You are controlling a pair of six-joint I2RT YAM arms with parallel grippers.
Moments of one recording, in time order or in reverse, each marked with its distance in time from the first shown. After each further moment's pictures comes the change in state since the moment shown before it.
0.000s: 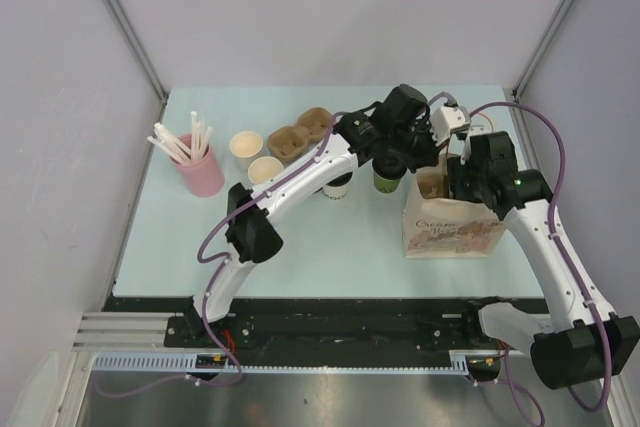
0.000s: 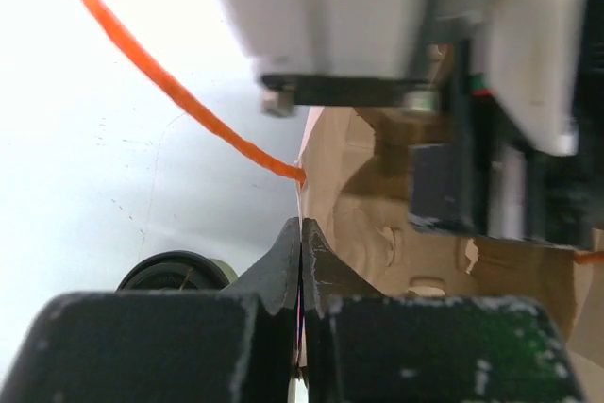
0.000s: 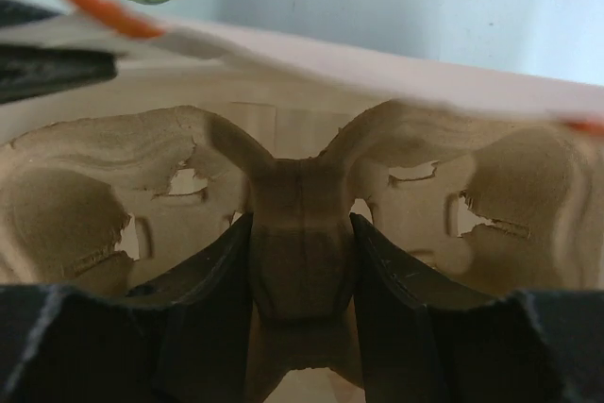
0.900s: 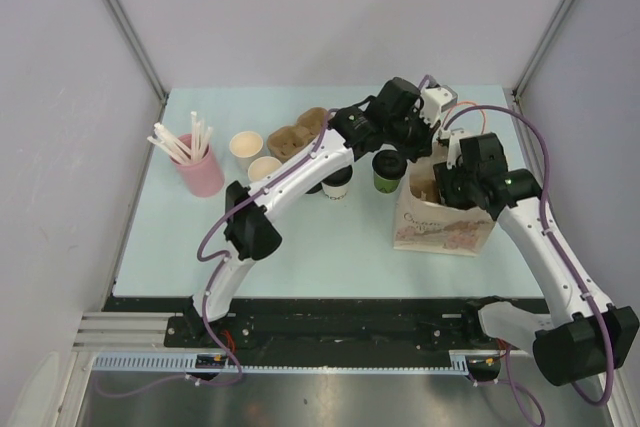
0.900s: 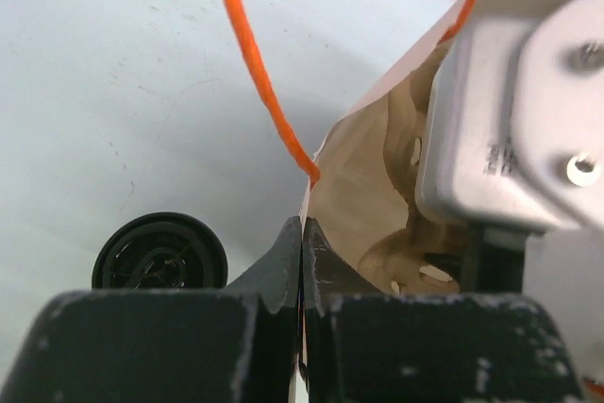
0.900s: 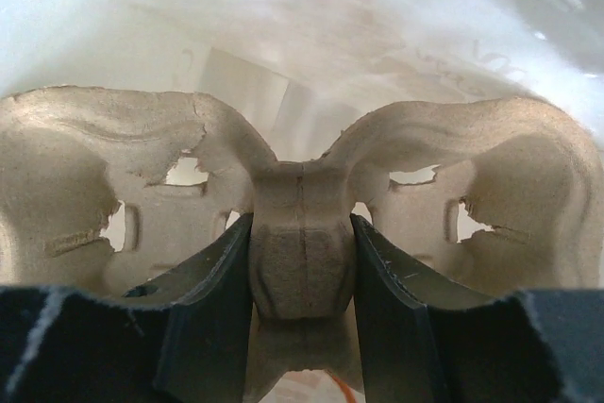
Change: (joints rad) left arm 0.034 0.007 0.015 0.016 -0.119 -0.277; right arm 0.063 -0.003 -0.027 0.027 -0.052 -0.100
